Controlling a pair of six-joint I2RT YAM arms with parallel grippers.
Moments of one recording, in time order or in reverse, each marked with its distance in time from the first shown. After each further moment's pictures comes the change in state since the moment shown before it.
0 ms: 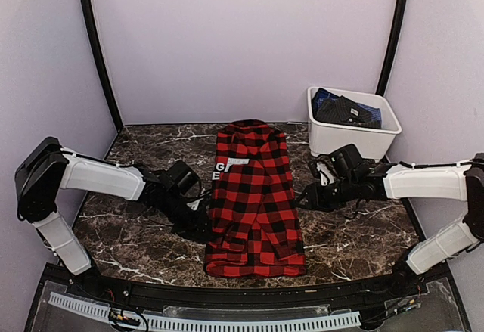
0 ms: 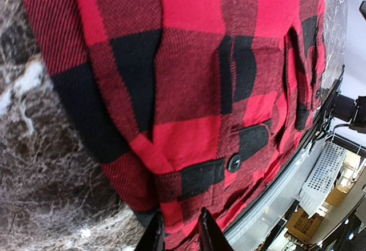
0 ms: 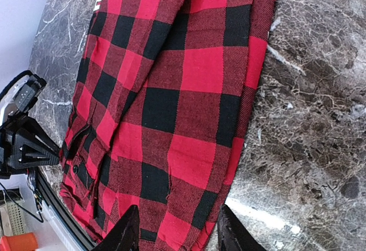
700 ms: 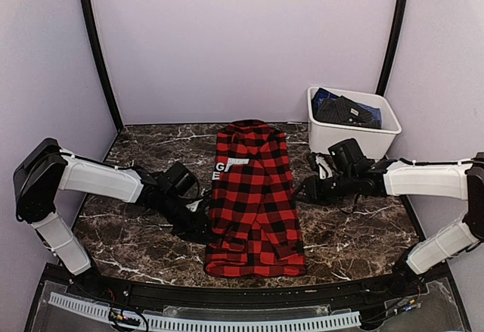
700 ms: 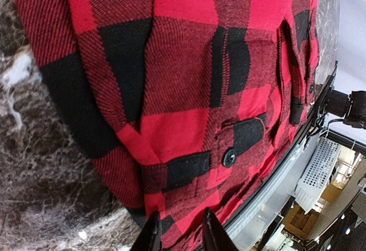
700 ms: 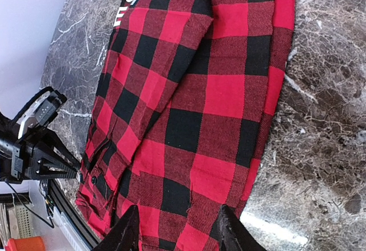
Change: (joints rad) left arm 0.011 -0.012 -0.033 0.055 0.039 -0.002; right arm -0.002 0.004 0.039 0.030 -0.018 0.017
